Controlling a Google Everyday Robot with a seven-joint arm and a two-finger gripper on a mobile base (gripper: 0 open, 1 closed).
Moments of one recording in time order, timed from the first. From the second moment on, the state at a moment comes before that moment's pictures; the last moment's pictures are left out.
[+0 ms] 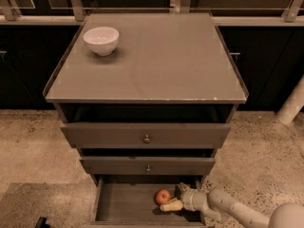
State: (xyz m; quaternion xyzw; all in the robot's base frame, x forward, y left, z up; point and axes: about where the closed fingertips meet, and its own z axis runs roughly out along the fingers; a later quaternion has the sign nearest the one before) arm 0.532 -0.126 0.182 -0.28 0.84 0.31 0.35
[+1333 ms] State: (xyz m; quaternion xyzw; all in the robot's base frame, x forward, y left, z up) arm 0.545 -0.098 0.148 -0.27 0.85 0.27 0.36
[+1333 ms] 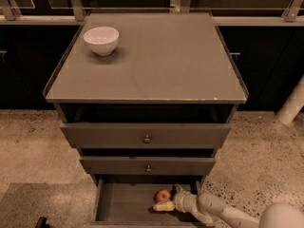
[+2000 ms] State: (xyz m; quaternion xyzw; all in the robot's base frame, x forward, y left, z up) arm 0.542 -0.098 0.133 -0.27 0.86 0.26 0.35
